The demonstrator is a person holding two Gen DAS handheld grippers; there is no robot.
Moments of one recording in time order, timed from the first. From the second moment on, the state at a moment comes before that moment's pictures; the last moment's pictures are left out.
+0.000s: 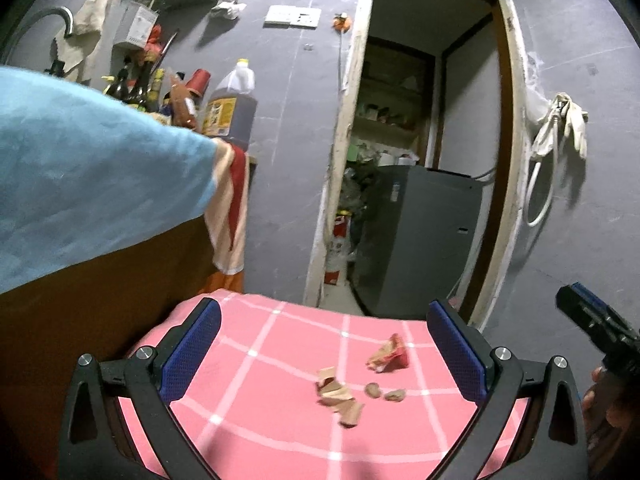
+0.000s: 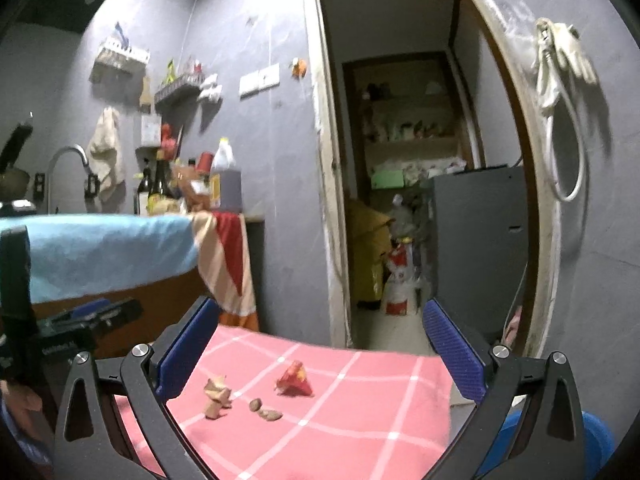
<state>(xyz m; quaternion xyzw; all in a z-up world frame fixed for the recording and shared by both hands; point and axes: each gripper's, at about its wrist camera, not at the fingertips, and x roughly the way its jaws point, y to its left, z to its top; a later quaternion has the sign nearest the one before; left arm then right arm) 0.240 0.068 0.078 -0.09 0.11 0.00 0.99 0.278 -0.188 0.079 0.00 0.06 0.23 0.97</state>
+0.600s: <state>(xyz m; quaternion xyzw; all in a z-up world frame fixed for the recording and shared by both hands) 0.277 0.073 0.036 -0.08 0.25 -0.02 0.96 0.321 -0.146 0.020 -0.05 0.22 0.22 0.95</state>
